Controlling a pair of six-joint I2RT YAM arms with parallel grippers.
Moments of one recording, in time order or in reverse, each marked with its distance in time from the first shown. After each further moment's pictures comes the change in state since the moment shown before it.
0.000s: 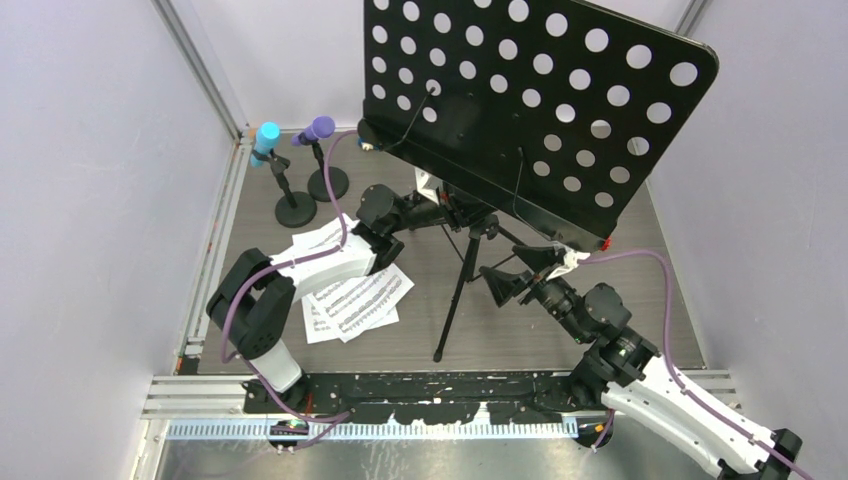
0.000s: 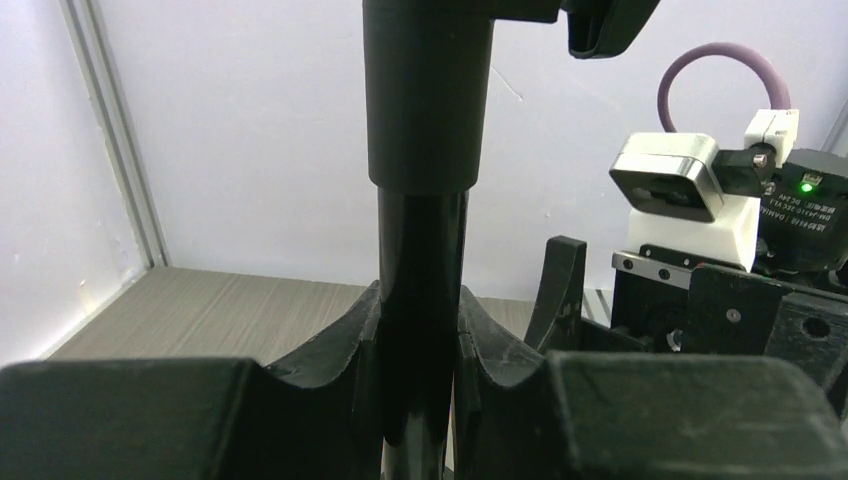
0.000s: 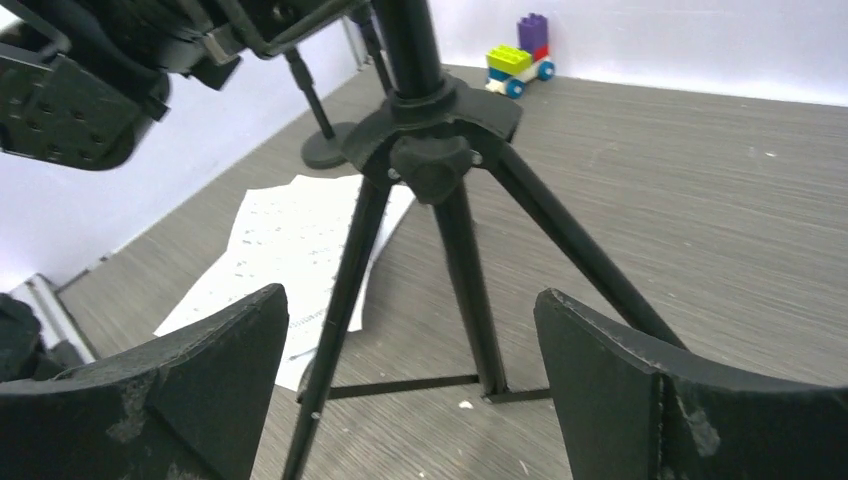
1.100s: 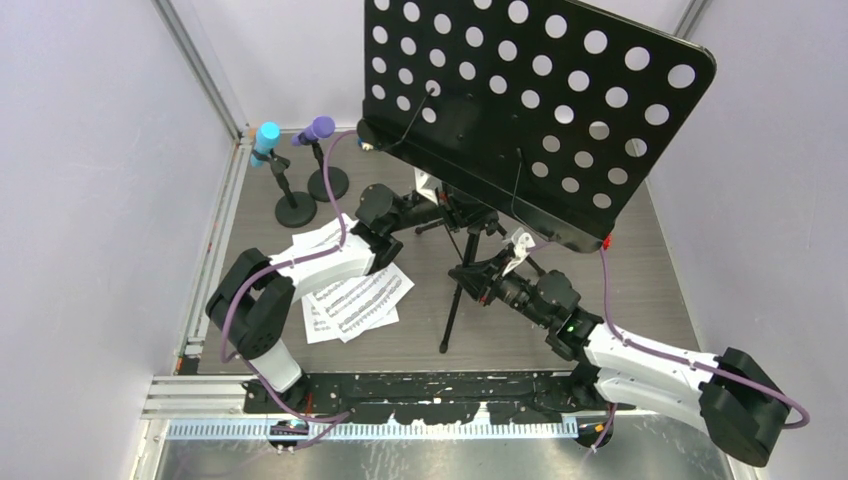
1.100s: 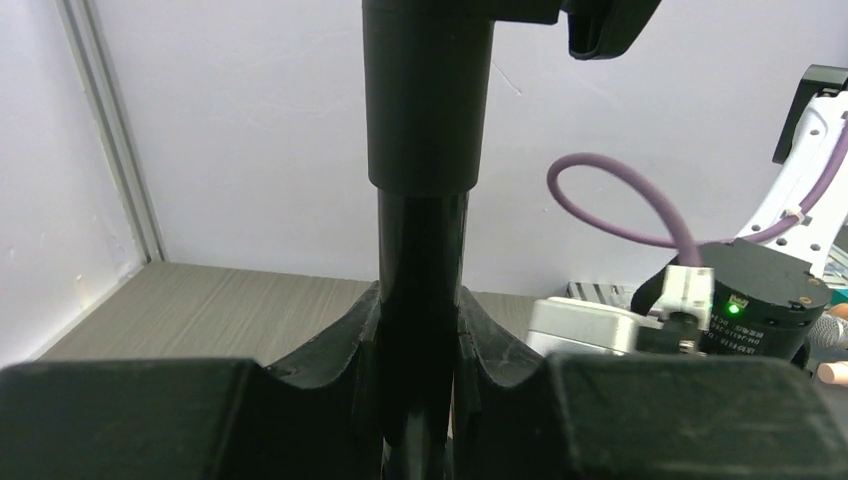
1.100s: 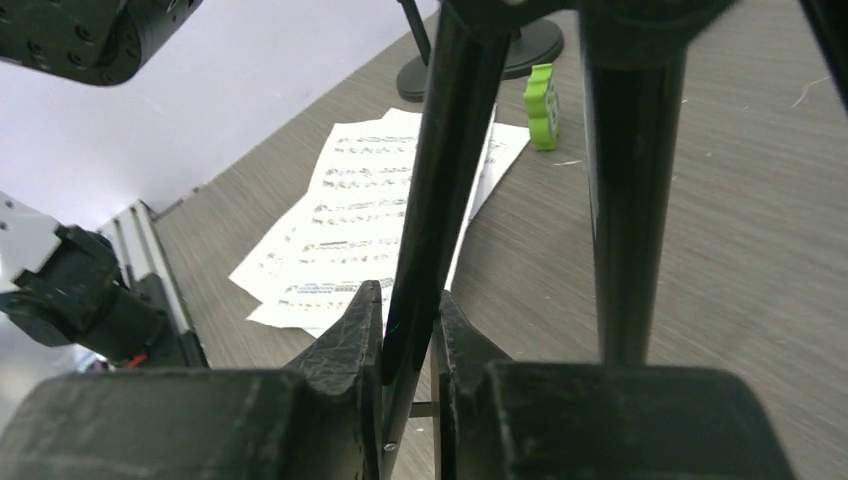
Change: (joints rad) left arm 0.002 -0.003 -0.004 -0.004 0.014 -0.003; right arm 0.040 0.530 -0.097 0.591 -0.205 0.138
